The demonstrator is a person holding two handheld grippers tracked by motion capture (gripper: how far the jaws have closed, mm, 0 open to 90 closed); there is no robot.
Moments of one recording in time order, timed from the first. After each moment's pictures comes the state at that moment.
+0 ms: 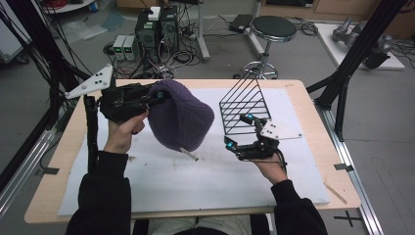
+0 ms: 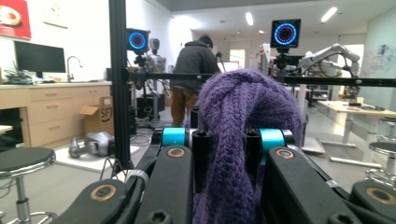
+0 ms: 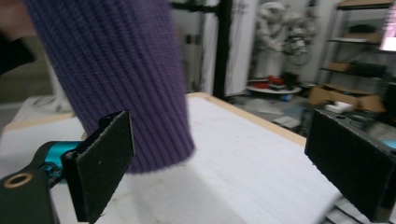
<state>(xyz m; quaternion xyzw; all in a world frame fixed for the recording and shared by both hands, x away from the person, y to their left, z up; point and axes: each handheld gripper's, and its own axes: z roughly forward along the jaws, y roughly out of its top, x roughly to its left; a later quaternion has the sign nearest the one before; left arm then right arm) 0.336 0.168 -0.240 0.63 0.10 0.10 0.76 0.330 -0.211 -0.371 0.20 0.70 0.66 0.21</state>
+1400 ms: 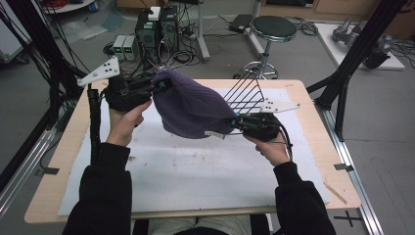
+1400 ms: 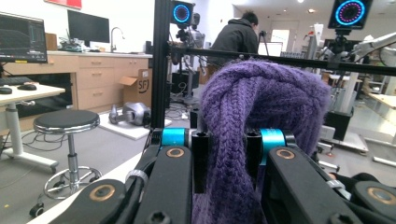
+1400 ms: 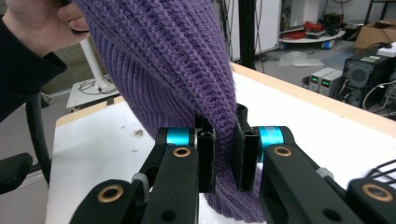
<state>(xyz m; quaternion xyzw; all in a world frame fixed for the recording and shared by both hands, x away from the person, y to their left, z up) 0.361 0.167 -0.238 0.65 0.18 0.14 0.72 0.362 -0.217 -0.331 0.23 0.75 0.61 0.09</state>
